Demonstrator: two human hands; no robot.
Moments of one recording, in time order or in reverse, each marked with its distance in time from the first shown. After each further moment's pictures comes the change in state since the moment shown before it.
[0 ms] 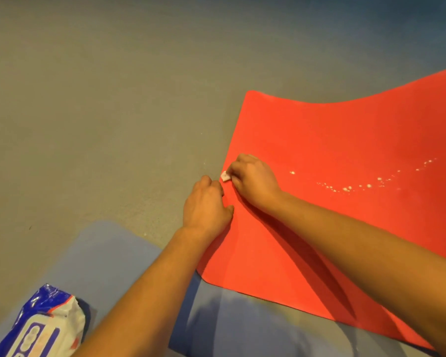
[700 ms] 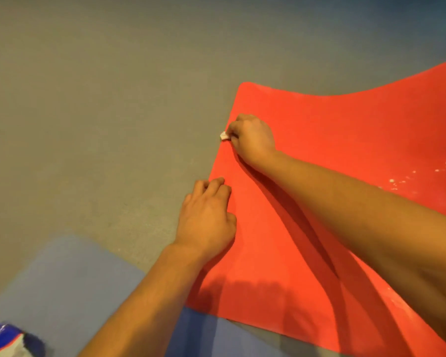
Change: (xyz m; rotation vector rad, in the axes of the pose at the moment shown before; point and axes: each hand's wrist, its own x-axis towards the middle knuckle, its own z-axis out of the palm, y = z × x) left_hand 0.007 0.009 0.023 0.111 -0.013 0.202; right_hand 0.091 0.061 0.007 -0.129 0.091 0.085
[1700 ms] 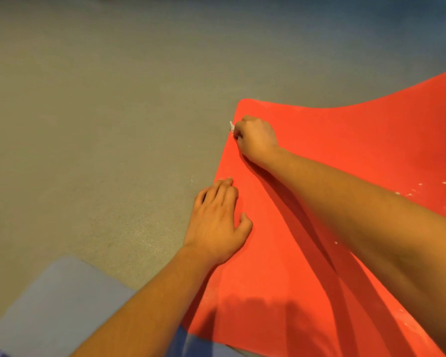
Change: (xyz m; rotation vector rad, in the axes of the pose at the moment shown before) left_hand 0.032 -0.002 0.025 0.011 0.205 0.122; right_hand 0.038 0.027 -0.001 -0.071 -0.022 0.023
